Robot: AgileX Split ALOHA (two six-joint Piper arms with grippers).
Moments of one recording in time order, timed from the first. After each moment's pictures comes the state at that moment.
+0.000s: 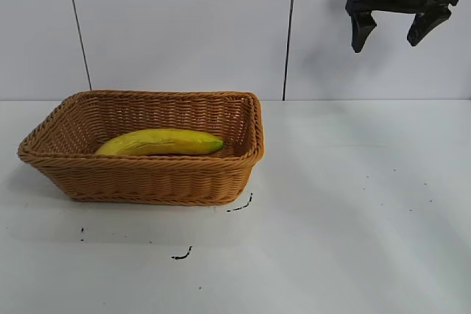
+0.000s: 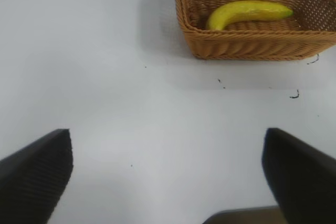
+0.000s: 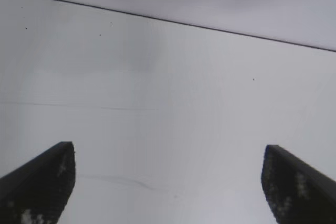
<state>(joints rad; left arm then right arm) -0.02 0.00 -0.49 -0.06 1.07 0.06 0.04 2.41 -2.43 -0.03 1.22 -0.07</state>
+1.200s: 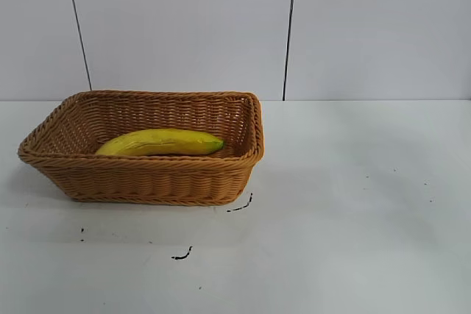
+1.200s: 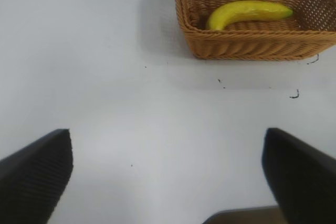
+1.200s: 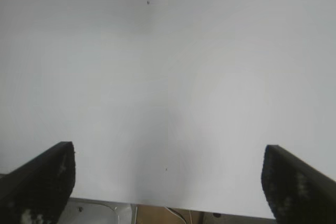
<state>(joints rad) -0.02 0.00 -0.49 -0.06 1.07 0.06 0.03 1.28 -0.95 0.01 1.14 -0.01</state>
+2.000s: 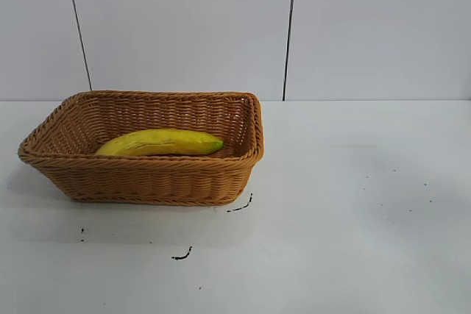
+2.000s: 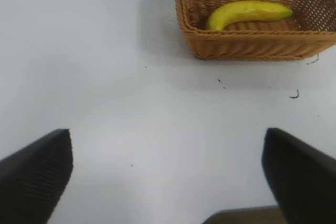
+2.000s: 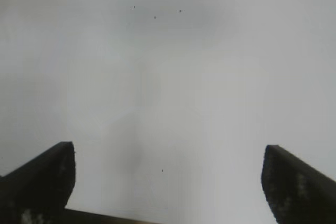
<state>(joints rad) -0.02 0.00 -0.49 -0.06 1.07 0.06 0.03 0.42 -0.50 0.01 1.00 -0.06</state>
